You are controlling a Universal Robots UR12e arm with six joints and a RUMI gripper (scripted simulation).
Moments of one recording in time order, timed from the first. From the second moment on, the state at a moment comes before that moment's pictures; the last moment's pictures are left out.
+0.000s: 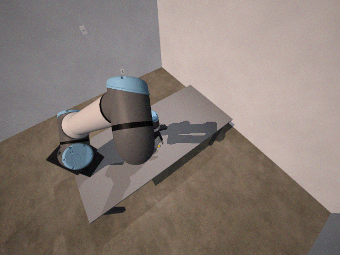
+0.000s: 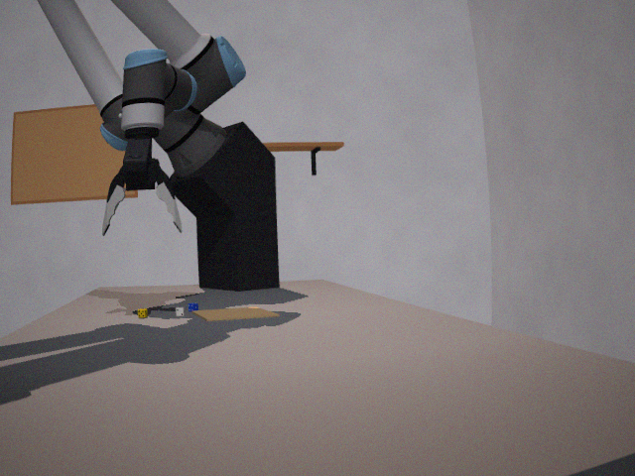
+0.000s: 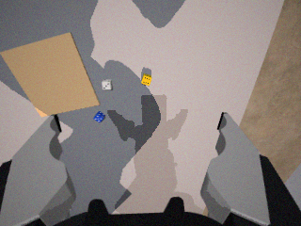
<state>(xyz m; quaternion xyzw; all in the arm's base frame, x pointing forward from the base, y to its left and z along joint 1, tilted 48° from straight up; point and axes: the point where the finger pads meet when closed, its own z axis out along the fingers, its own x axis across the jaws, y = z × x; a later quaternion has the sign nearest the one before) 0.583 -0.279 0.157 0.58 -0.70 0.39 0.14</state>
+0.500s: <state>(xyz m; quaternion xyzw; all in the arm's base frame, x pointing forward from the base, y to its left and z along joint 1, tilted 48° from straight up) 0.585 -0.285 0.151 0.58 -0.70 0.39 0.14</state>
